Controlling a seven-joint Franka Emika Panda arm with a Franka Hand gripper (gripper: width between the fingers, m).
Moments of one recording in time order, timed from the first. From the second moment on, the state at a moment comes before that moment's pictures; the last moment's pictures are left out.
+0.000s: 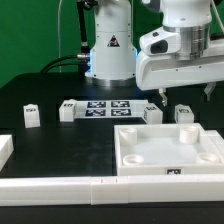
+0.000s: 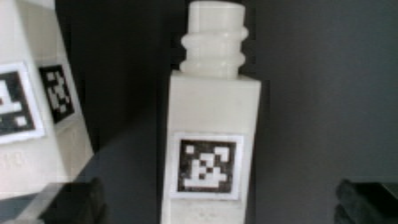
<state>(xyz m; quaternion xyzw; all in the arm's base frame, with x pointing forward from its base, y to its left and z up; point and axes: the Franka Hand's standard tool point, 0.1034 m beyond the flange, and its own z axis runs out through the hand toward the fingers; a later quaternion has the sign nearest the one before) 0.396 0.139 0.042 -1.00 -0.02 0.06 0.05</state>
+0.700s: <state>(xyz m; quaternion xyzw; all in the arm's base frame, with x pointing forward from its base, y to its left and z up) 0.392 0.143 0.050 -0.92 -0.05 0.38 0.04</state>
